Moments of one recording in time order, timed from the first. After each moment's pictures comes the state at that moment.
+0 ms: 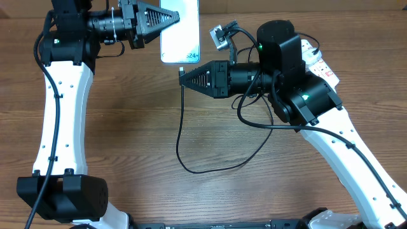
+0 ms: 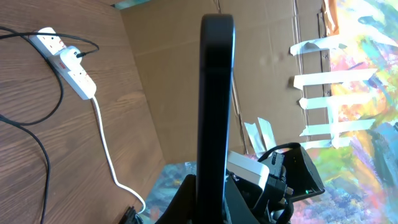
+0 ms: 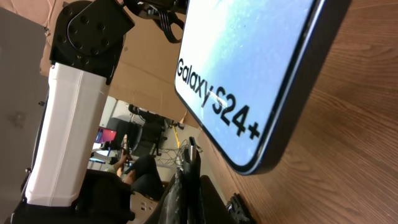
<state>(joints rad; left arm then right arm) 0.01 1.76 1.85 -0.53 1.38 -0.89 0.51 1.48 1.52 -0.43 -0.91 0.73</state>
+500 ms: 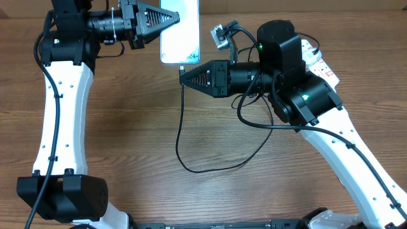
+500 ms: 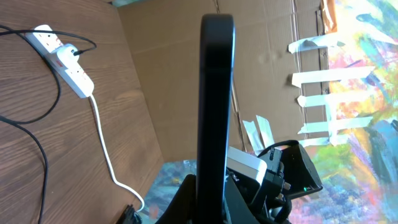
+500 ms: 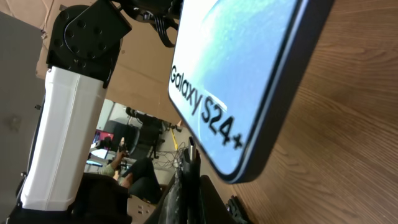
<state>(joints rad) 0.01 1.76 1.85 -0.53 1.40 -0.89 0.51 1.48 1.52 -0.42 -0.90 0.72</state>
